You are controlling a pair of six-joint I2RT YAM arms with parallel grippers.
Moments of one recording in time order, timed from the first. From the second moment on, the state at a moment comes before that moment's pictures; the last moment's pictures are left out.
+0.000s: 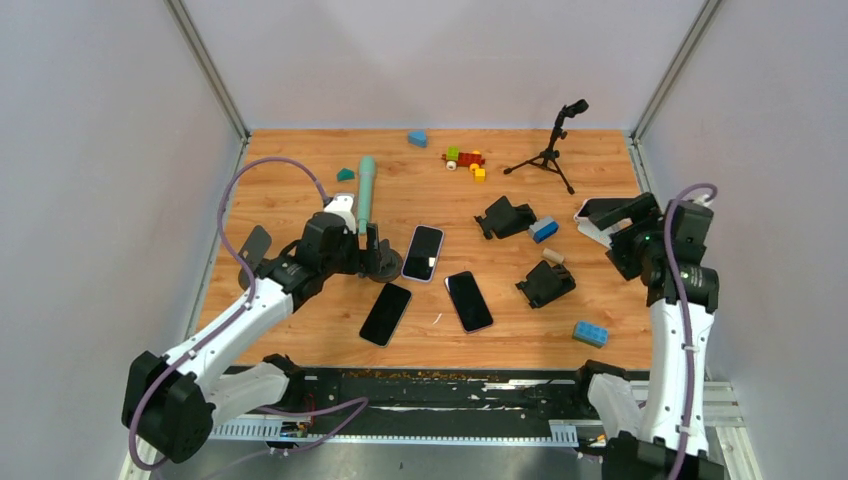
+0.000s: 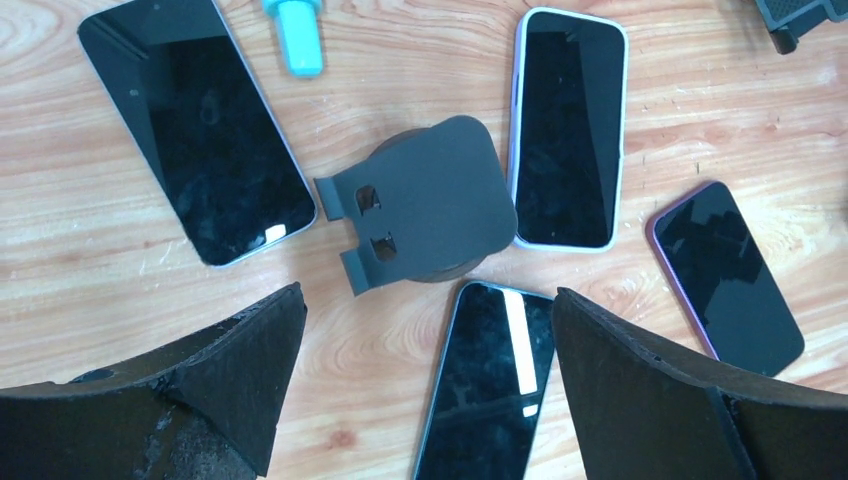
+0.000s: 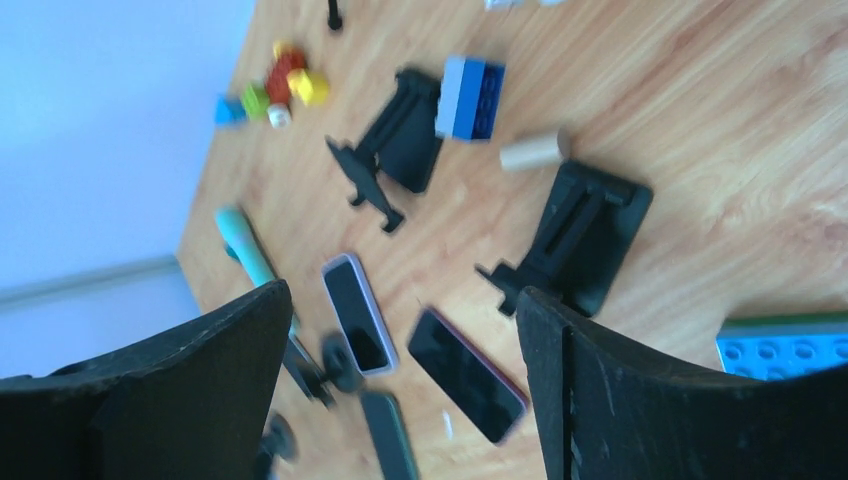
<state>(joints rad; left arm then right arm) -0.51 1.07 0.72 -0.31 -0.11 -0.36 -0.19 0.85 1.03 -0.84 -0.15 0.82</state>
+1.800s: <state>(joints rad) -0.51 0.96 0.79 -0.59 -0.18 -0.17 -0.70 1.71 0.79 0.06 -0.56 1.48</state>
